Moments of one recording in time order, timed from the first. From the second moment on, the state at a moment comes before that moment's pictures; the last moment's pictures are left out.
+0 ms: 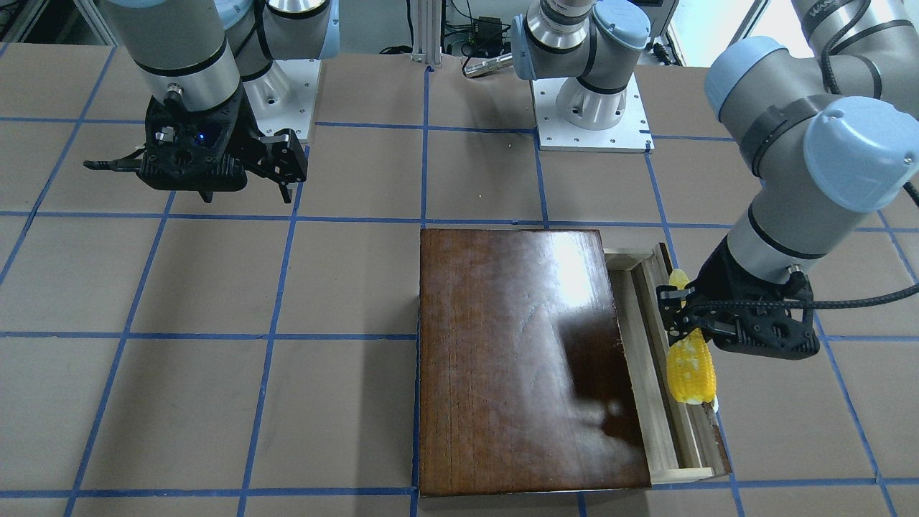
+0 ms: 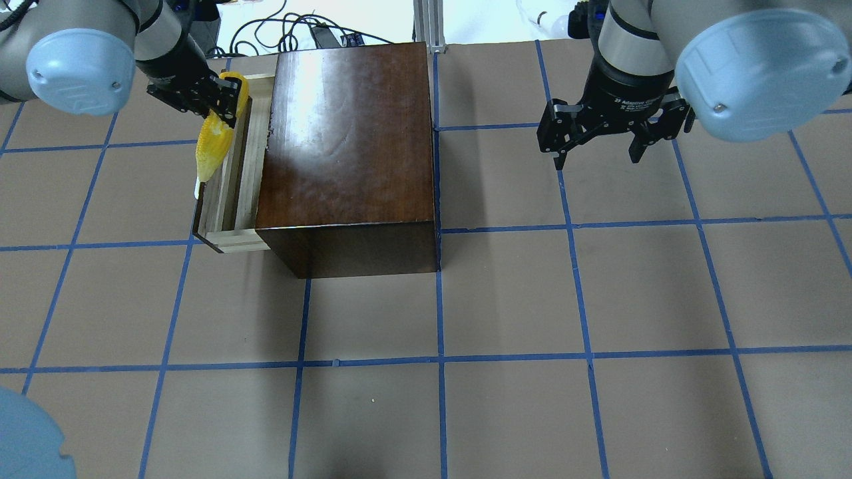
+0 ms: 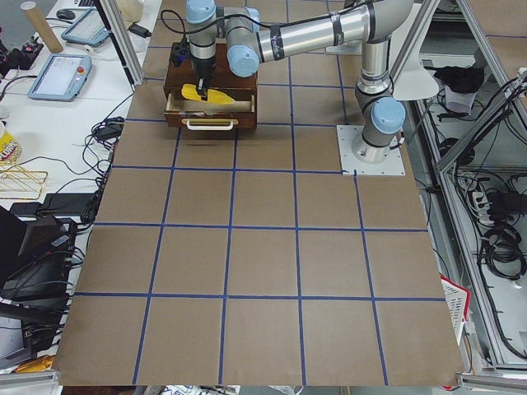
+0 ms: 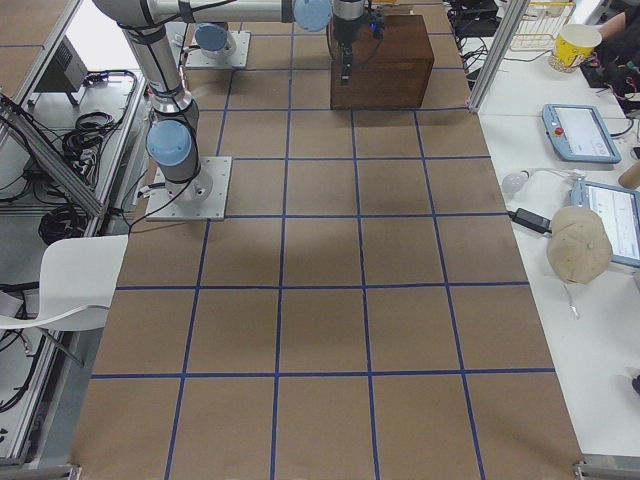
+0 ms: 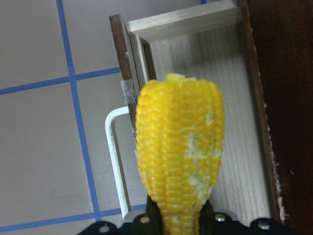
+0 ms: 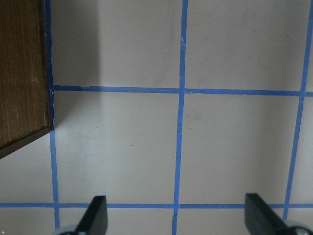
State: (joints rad) left arm -1.44 -1.87 -1.49 -1.25 1.55 0.24; right arm 1.66 -1.53 1.57 -1.60 -1.60 0.06
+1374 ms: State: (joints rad) left arm -1.45 -1.88 -1.50 -1.26 1.55 0.16; right arm 1.66 -1.53 1.57 -1.60 -1.60 0.06
